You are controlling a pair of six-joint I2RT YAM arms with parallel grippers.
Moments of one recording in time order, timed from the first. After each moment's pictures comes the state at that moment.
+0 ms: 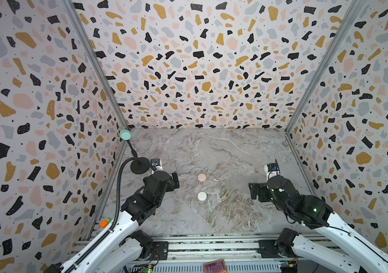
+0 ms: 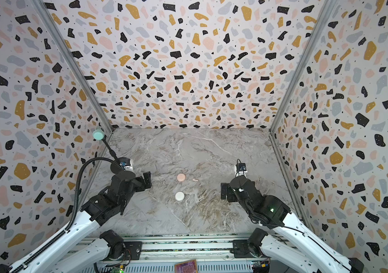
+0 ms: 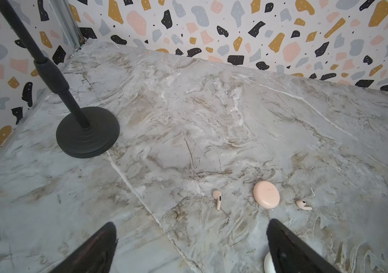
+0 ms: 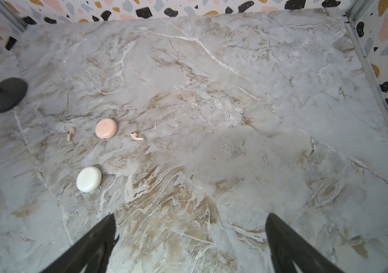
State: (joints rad) left arm -0.57 0.81 0.67 -0.49 -0.44 -0.47; right arm 0.82 0.76 0.87 -0.90 0.43 0.54
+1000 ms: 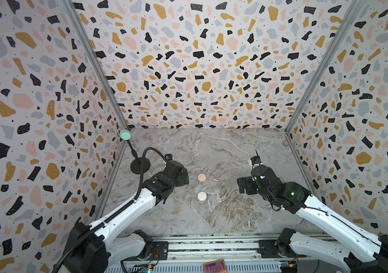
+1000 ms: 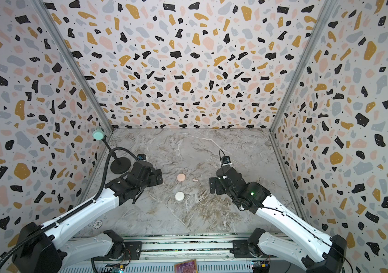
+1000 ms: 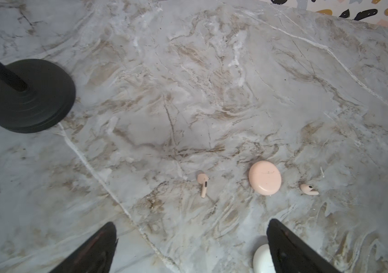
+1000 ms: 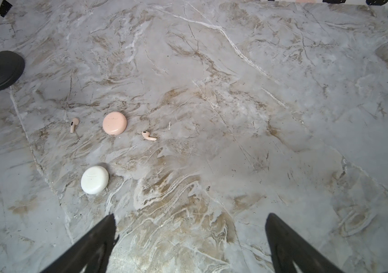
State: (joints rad) left arm -0.57 1.20 0.82 -0.48 -0.31 -0.58; right arm 0.81 0.97 0.94 -0.79 0.36 0.47
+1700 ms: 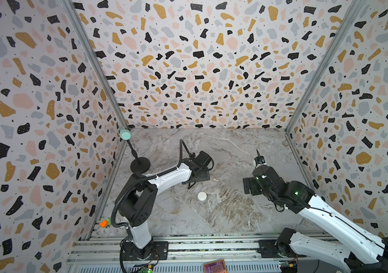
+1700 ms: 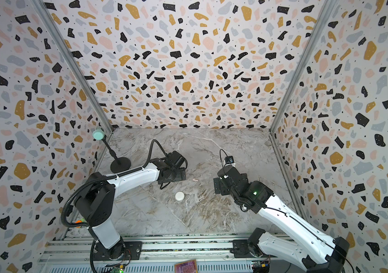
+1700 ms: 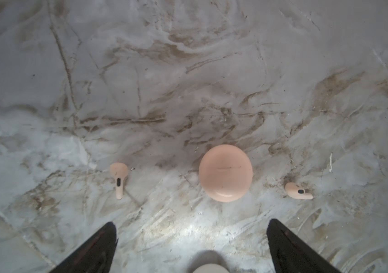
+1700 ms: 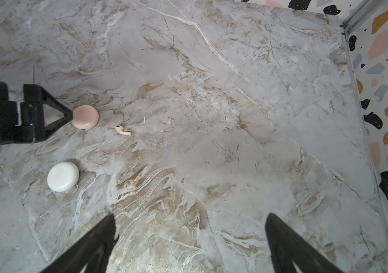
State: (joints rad) left arm -0.70 1.80 1.27 -0.69 -0.23 -0.79; right arm 0.80 0.94 0.97 -0.91 0.44 0.45
